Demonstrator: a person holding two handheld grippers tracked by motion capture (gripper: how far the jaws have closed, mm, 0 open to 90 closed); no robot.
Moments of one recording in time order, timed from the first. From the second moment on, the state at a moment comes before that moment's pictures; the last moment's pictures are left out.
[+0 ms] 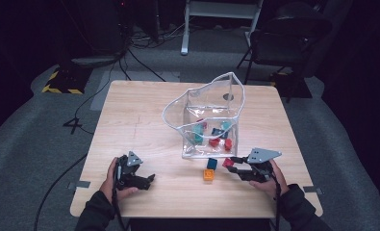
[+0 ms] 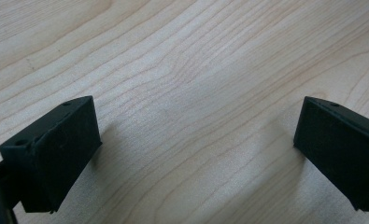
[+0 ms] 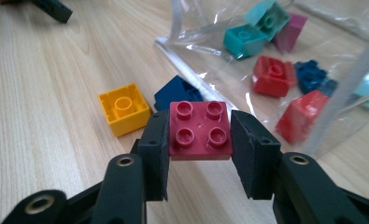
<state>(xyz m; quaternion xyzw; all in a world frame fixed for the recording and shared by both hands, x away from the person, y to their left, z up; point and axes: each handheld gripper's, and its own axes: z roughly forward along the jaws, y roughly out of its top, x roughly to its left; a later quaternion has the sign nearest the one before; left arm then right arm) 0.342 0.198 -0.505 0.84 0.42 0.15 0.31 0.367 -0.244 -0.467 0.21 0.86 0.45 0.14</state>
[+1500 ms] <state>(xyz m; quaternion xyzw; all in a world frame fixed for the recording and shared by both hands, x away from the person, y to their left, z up) 0.342 0.198 -0.505 0.84 0.42 0.15 0.31 0.360 -0.253 -0.340 0.19 0.78 0.54 0.24</state>
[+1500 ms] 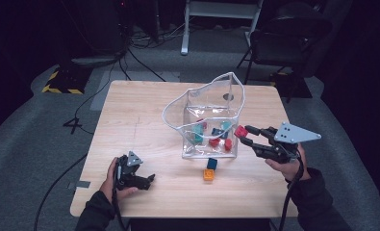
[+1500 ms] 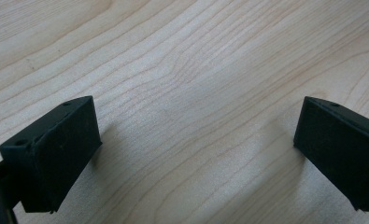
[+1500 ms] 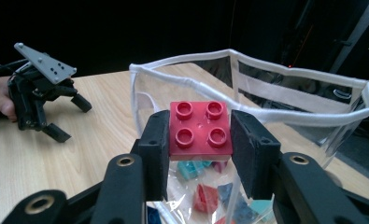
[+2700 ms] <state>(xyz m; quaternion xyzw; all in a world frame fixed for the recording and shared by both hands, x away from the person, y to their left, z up) 0.342 0.198 -0.505 0.84 0.42 0.15 0.32 0.412 -0.214 -0.312 0.23 0.78 0.51 0.27</state>
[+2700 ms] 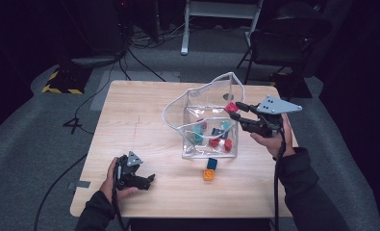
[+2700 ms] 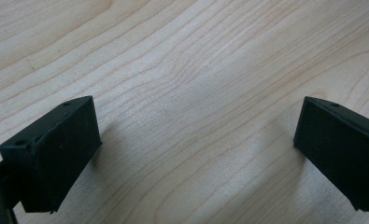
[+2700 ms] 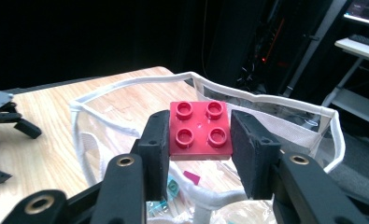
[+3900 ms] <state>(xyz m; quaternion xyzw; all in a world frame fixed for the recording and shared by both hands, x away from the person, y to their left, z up) 0.342 0.198 -0.505 0.84 0.42 0.15 0.32 0.403 -0.227 -0.324 0.25 0.78 0.51 0.27</state>
